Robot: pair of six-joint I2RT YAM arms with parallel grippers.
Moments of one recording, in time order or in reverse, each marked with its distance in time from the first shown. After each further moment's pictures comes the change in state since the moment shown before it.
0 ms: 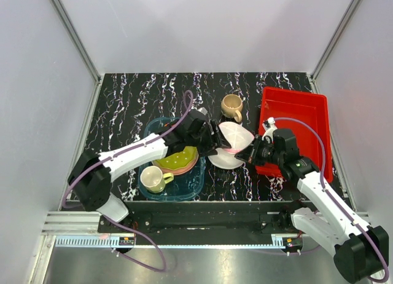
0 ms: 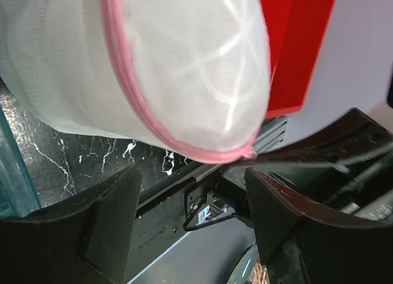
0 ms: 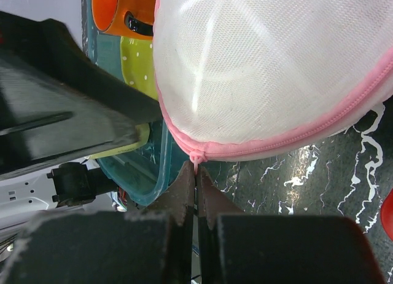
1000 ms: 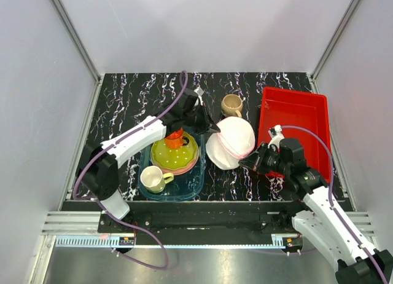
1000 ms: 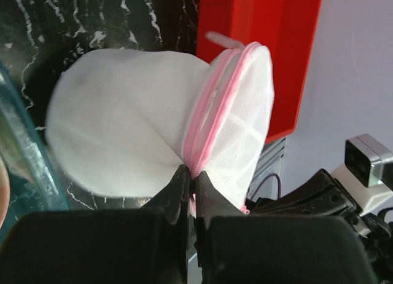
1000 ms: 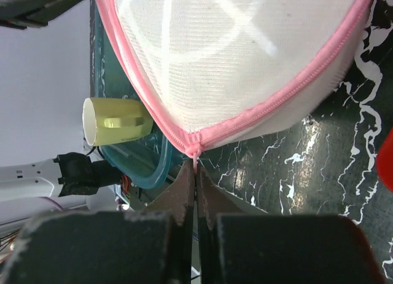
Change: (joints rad) left arm 0.163 0.123 0.175 -0.053 0.093 0.159; right arm 0.000 -0.187 -0.050 -0.113 0.015 0.016
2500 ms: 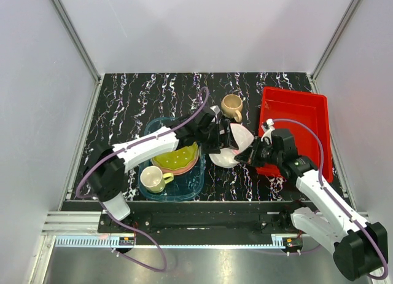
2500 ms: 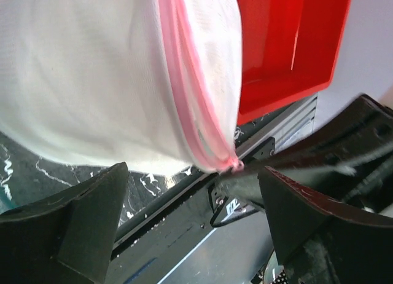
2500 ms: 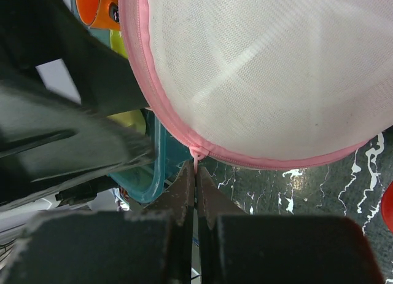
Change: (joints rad) left arm -0.173 0.007 -0.042 -0.009 -0.026 0.028; right arm 0.000 0.218 0.047 0.092 -0.022 0.005
